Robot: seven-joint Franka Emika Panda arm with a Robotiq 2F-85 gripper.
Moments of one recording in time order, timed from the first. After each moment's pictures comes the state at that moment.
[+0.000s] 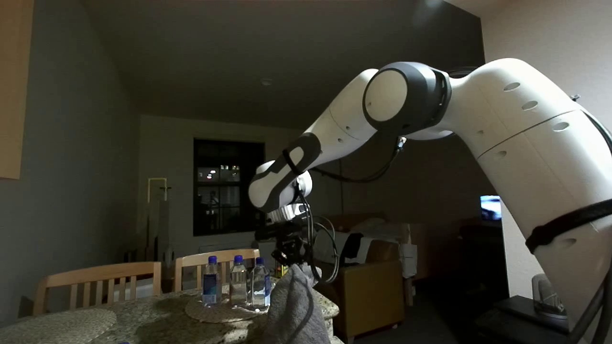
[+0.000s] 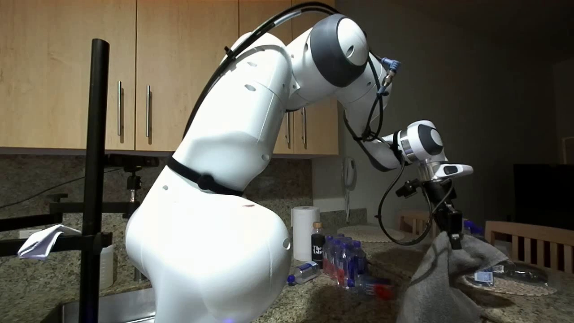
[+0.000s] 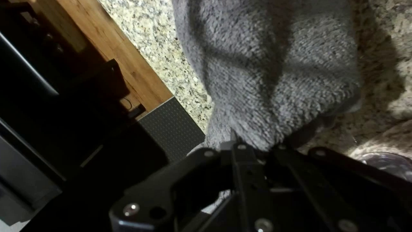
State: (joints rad) arm 0.14 0.39 -0.17 -1.65 -0.21 1.97 0.97
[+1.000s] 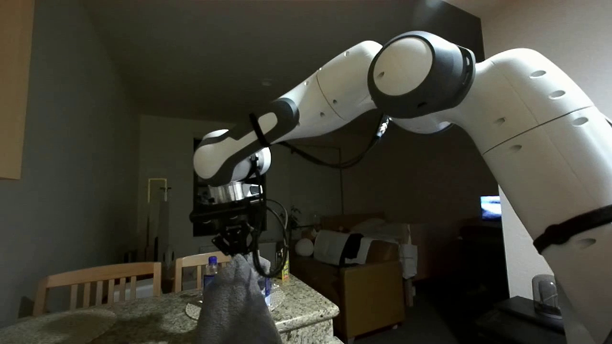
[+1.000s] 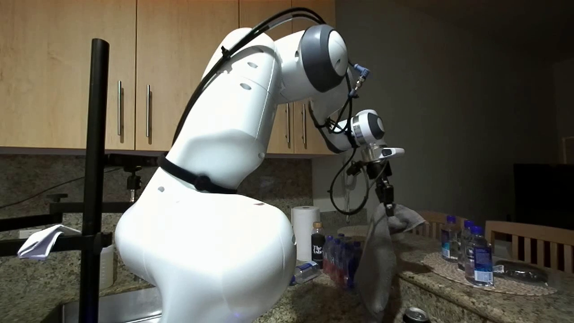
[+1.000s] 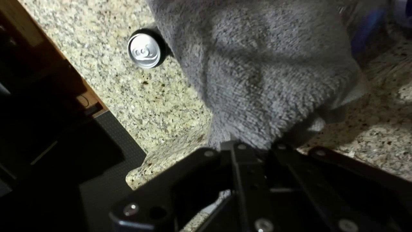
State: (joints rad) arm 0.27 0.35 -0.01 -1.56 -0.22 1.88 1.13
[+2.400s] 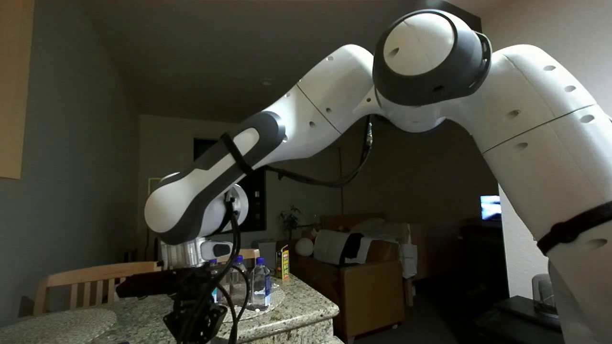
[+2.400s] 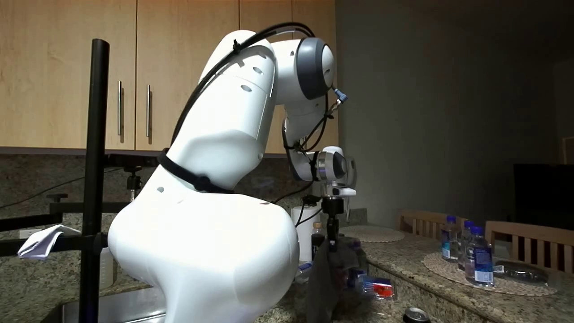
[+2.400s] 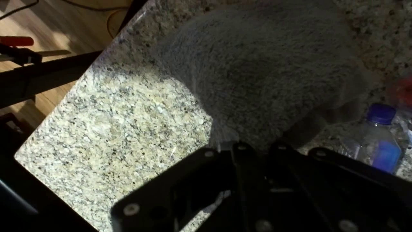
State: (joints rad) arm 0.34 0.35 0.13 -1.85 -0.08 2.06 1.51
